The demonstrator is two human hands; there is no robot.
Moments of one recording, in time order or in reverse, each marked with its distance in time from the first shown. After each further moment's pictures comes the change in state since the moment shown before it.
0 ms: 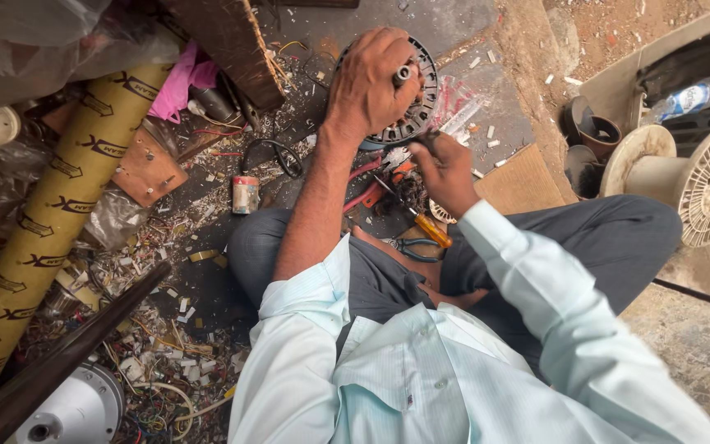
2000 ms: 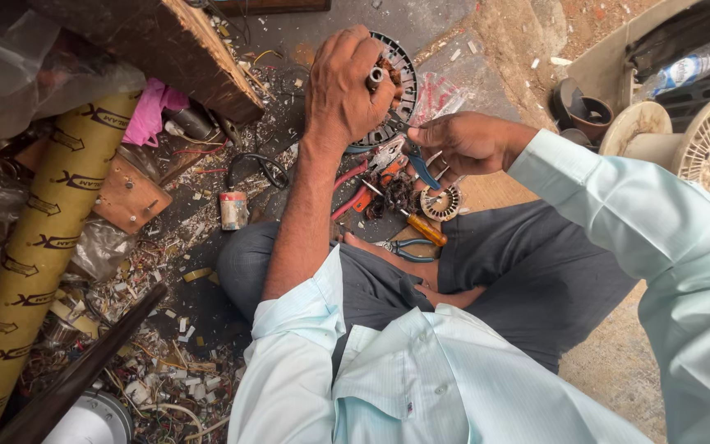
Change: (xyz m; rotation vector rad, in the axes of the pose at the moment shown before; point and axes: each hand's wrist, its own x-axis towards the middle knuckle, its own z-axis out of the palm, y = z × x) left_hand -0.002 0.000 0.004 0.080 -0.005 -0.037; right_hand 0.077 -0.034 -0.086 0.663 -0.872 0.958
